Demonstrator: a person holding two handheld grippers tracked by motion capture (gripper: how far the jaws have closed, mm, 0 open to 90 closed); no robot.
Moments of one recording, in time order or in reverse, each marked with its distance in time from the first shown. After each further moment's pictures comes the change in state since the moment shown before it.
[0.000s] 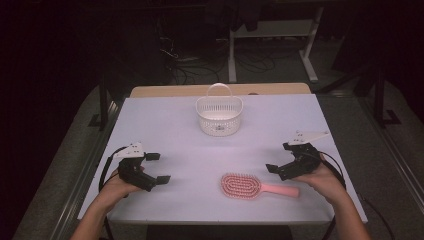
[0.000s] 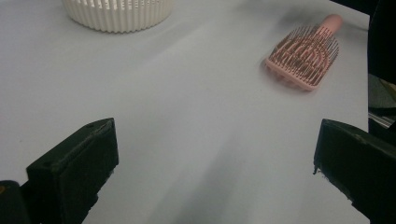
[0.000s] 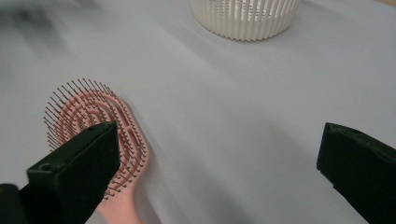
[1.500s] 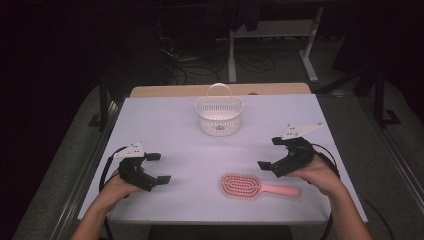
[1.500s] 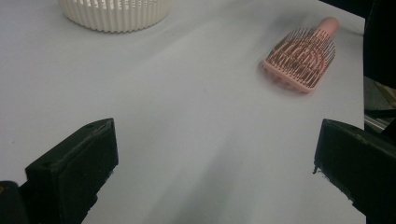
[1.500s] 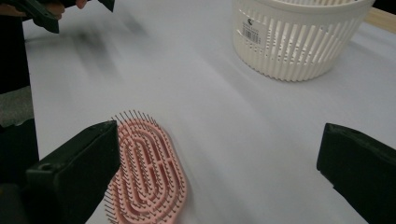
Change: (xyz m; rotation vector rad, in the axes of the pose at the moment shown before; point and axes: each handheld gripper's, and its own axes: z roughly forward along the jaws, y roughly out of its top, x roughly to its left) left arm 0.000 0.000 0.002 -0.003 -0.016 -0.013; right arm 0.012 0.032 0.000 -0.039 0.132 -0.069
